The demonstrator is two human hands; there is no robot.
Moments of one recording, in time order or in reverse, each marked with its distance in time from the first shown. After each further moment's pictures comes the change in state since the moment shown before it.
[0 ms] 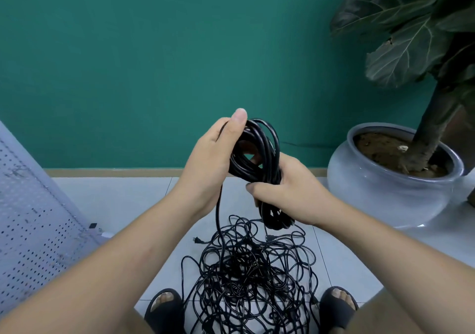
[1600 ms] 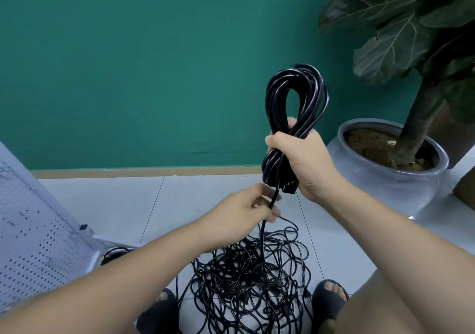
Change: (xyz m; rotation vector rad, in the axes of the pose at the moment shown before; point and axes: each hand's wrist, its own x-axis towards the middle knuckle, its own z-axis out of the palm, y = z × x) left_hand -0.030 -0.072 0.022 0.447 -0.514 -0.269; right_hand 0.020 0.006 -0.028 0.373 0.348 0.099
